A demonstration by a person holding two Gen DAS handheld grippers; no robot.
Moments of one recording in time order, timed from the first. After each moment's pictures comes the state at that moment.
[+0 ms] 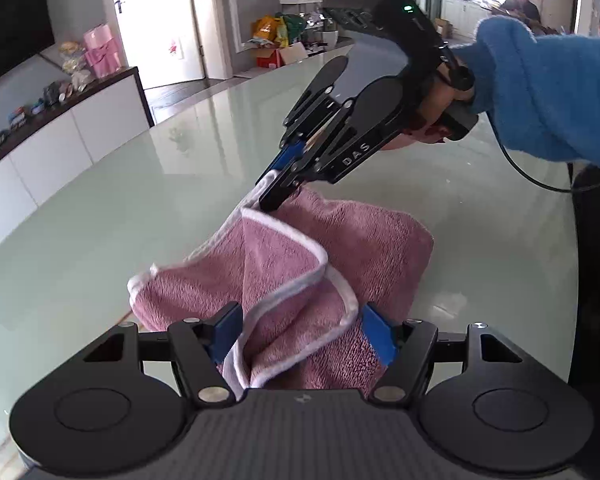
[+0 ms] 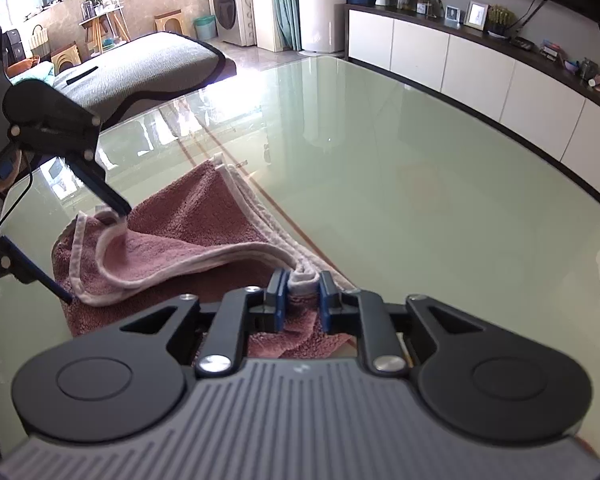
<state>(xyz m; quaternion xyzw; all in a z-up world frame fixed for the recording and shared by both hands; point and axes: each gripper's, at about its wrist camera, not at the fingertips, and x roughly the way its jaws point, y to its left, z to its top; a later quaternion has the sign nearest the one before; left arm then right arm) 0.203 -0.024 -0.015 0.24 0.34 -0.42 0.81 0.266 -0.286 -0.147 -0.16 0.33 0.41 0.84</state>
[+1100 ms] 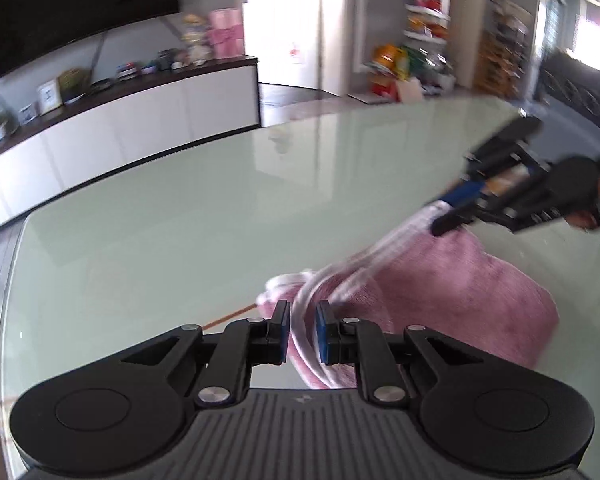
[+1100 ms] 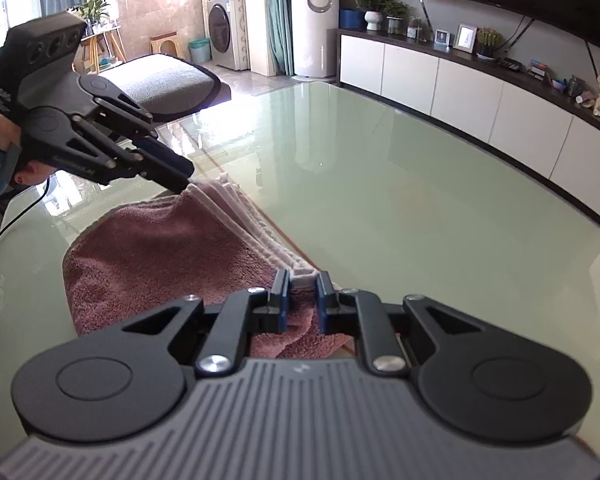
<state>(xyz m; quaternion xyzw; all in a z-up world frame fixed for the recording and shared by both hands) 0.287 0.036 -0.033 0.10 0.35 -0.27 0.89 0.266 -0.297 -0.142 -0.14 0.29 0.40 0.86</state>
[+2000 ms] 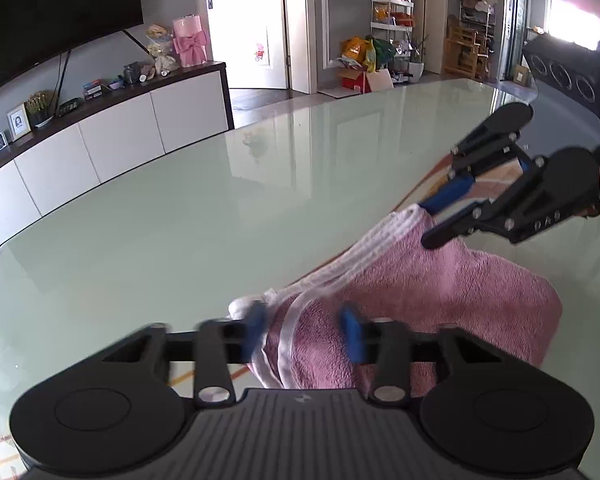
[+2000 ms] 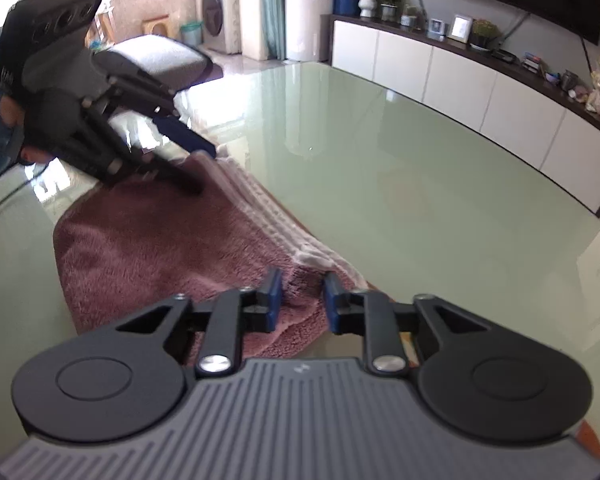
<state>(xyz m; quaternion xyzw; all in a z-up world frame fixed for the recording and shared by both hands) 0.301 -0.006 -0.048 0.16 0.34 -0.33 0.87 0.249 -0.290 -0.157 -0.18 0.30 0.39 0.85</state>
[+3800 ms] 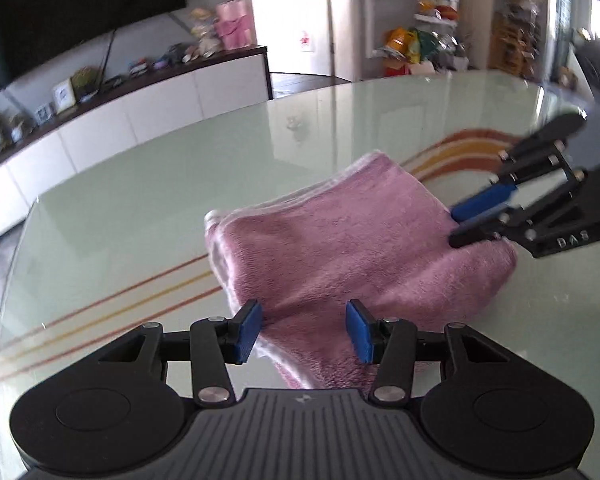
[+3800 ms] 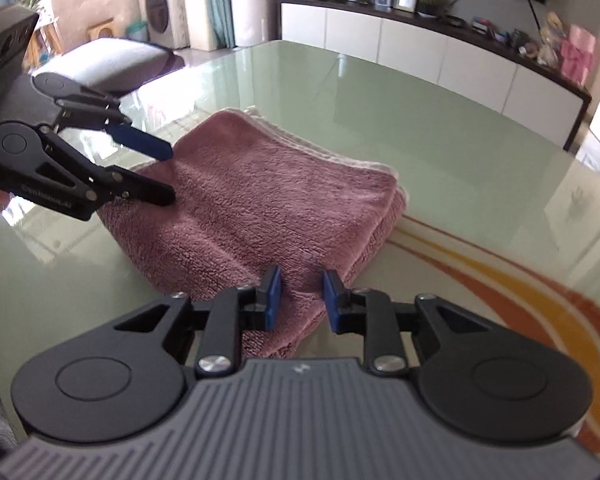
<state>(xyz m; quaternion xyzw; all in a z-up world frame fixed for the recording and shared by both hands) 0.223 -0.006 -0.055 0.13 0.36 -0.25 0.89 0.183 -0.282 -0.169 -0.13 0.34 0.29 0.88</state>
